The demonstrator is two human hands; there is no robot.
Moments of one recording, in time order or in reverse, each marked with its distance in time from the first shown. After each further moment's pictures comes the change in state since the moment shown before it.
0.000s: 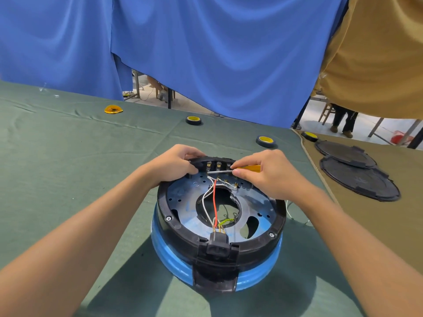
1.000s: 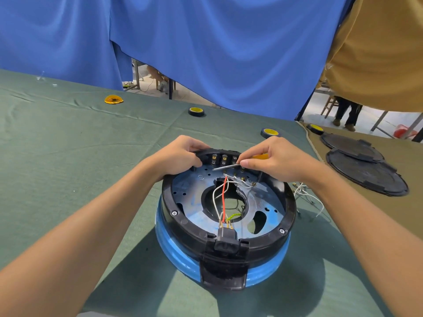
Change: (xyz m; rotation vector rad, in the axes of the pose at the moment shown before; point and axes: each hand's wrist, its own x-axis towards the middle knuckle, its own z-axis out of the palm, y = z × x) left_hand -0.005 0.007 0.002 0.009 0.013 0.005; right_hand 0.018 0.009 -0.010 0.041 -0.219 0.015
